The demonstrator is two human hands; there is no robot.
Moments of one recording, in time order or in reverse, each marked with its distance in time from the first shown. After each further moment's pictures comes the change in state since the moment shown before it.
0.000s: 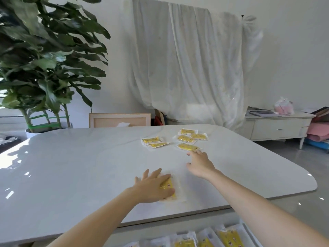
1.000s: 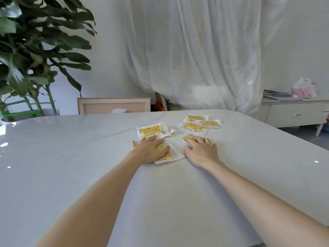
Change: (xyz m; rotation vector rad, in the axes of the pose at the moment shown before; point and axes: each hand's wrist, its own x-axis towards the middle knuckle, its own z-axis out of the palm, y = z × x) left_hand 0.201 -0.061 -0.021 0.052 0.161 -0.120; right_hand 0.130 0.020 0.075 -0.058 0.058 0.038
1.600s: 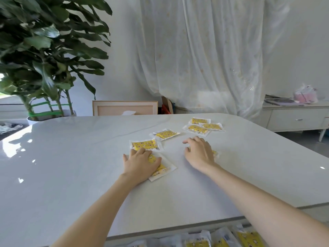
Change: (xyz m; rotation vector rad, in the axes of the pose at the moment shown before) left_hand -0.115 -0.022 -0.002 -0.049 0.263 -0.101; right_hand -0.061 -0.033 -0.029 0.062 0.195 -0.153
